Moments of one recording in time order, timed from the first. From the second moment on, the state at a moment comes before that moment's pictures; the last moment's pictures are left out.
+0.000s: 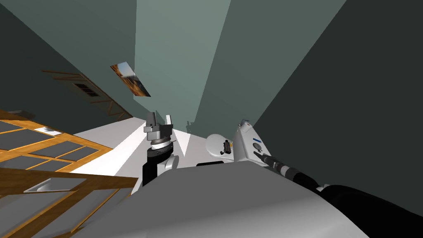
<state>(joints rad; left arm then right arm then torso) 0.48 0.03 -0.03 -2.36 -0.01 -0.58 0.02 1.09 -0.95 -0.18 -1.90 0.20 -0.23 0.18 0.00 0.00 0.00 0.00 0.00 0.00</state>
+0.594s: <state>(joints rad) 0.48 0.03 -0.03 -2.36 -0.01 -0.58 0.02 1.20 -1.11 -0.21 -1.82 0.17 -0.15 0.18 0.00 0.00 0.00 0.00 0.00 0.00</state>
